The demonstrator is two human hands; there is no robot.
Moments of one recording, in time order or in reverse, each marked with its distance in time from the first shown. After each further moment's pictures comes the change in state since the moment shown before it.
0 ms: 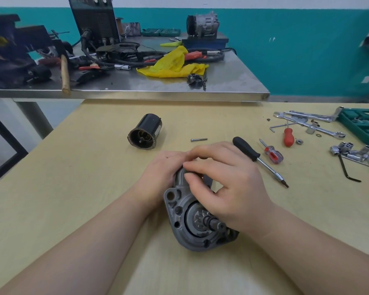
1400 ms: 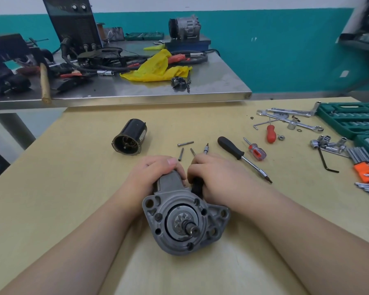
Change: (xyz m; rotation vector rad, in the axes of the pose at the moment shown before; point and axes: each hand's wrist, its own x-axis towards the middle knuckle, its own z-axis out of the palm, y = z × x) left_hand 0.001 0.014 -0.003 -0.523 -0.095 -0.374; right_hand 0.007 0.043 -0.009 -0.384 -0.833 0.339
